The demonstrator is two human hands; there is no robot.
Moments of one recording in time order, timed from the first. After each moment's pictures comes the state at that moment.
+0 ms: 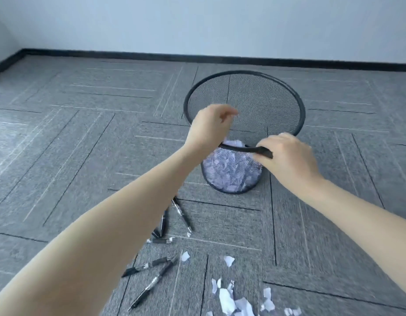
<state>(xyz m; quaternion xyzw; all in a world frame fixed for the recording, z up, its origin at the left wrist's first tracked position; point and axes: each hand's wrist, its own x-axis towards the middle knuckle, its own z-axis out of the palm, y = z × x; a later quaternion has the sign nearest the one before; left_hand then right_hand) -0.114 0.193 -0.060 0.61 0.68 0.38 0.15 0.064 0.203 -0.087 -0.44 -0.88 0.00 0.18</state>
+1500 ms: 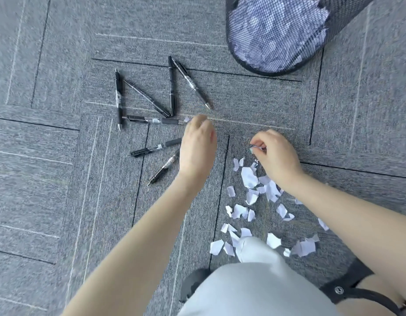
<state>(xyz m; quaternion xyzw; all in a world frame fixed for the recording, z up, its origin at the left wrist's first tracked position) -0.095 -0.018 -0.280 0.51 0.82 0.16 0.21 0.070 0.032 -0.291 -0.52 -0.79 0.33 0.03</state>
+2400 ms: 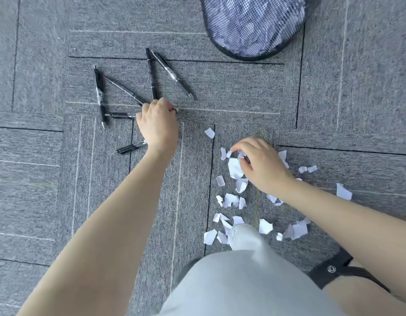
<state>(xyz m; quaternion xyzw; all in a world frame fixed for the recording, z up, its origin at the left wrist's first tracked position) -0.140 0.006 -0.297 0.43 0.90 0.06 0.10 0.091 -0.003 -0.290 -0.42 -0.84 0.34 -0.03</state>
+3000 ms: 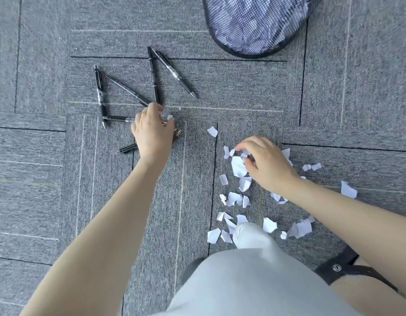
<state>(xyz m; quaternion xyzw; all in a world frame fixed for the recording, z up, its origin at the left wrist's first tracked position) -0.153 -0.023 -0.298 0.42 0.89 0.12 0.14 0.094 -0.004 -0.292 -0.43 -0.84 0.34 -0.03</state>
